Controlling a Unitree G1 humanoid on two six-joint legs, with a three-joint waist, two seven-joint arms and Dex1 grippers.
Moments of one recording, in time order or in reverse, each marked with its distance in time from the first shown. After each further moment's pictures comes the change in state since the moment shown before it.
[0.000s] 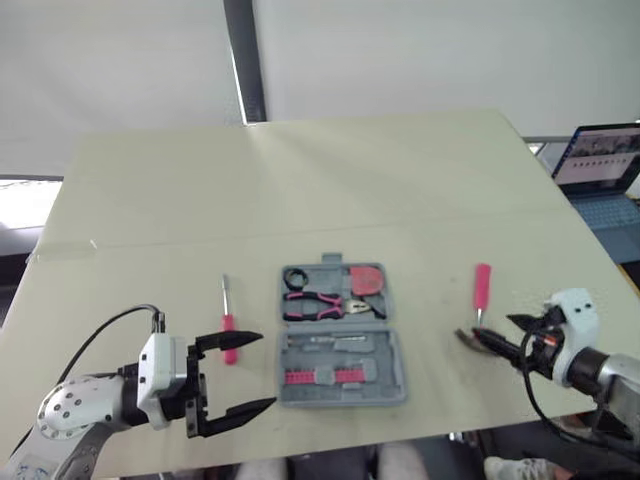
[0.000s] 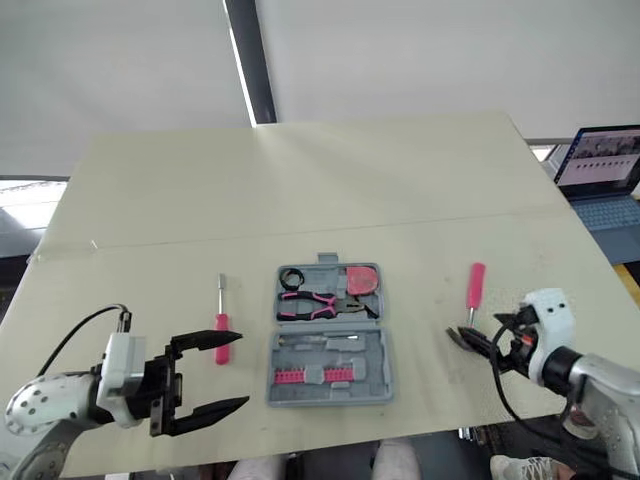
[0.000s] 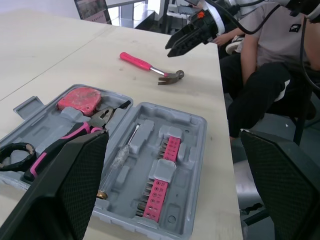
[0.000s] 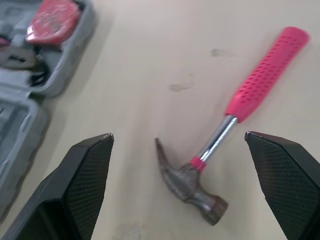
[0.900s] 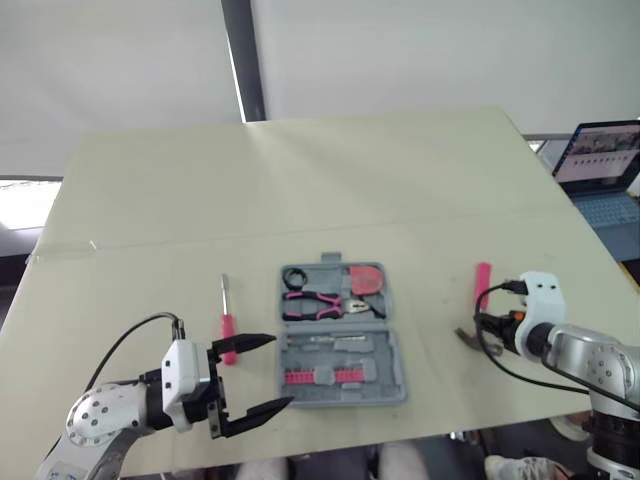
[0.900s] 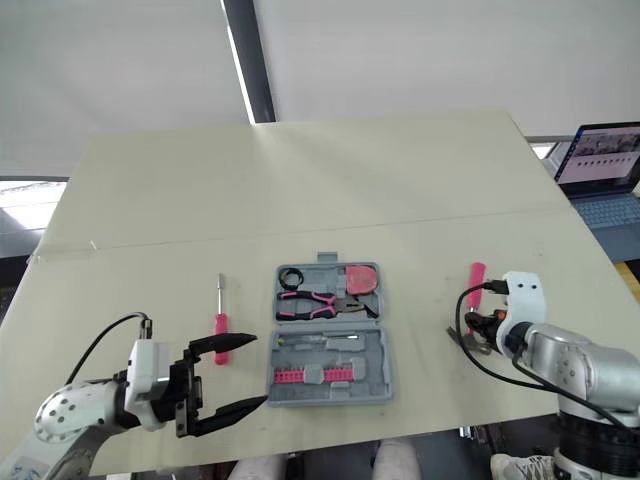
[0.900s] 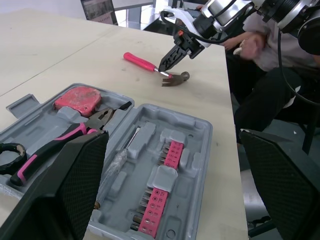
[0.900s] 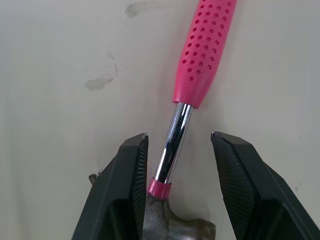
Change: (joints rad) left arm 0.002 -0.080 -0.082 0.001 0.089 -0.030 0.063; right arm -0.301 0.154 0.091 0.116 -0.076 0.382 -0.346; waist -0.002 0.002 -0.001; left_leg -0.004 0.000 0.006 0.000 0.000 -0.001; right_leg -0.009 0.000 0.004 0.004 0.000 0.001
